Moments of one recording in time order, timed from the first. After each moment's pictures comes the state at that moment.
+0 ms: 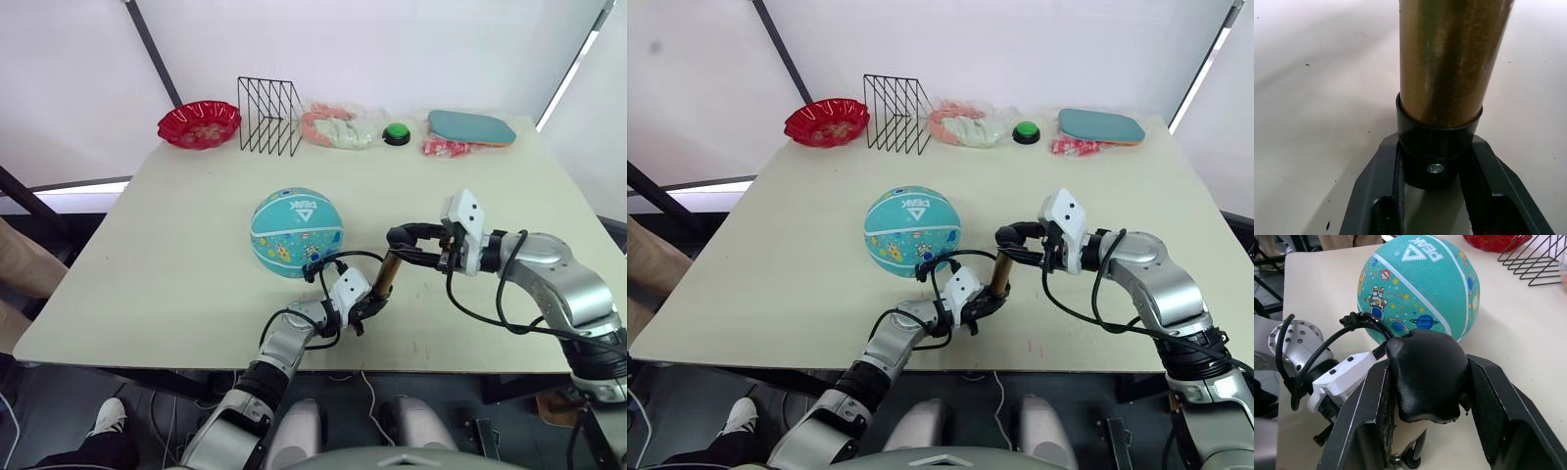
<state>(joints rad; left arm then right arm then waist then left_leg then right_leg) -0.33 0.13 -0.33 0.50 0.02 0.00 -0.72 -0.46 -0.65 0.13 -0.20 0.45 0.61 0.93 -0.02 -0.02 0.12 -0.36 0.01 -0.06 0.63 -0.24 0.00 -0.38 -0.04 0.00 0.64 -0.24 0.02</state>
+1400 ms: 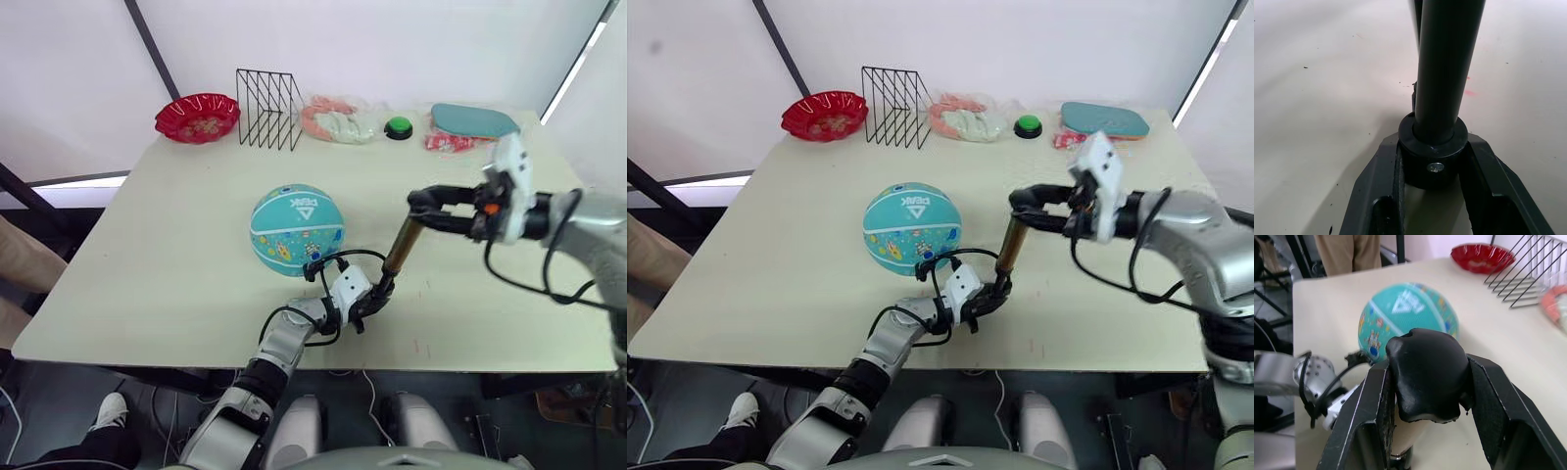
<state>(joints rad) -0.33 0.14 -0.33 0.49 0.02 -0.01 -0.73 -0.48 -0.69 0.06 -0.32 0.56 0.74 0.88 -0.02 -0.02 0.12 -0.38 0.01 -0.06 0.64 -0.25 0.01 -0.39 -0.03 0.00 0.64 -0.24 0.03</state>
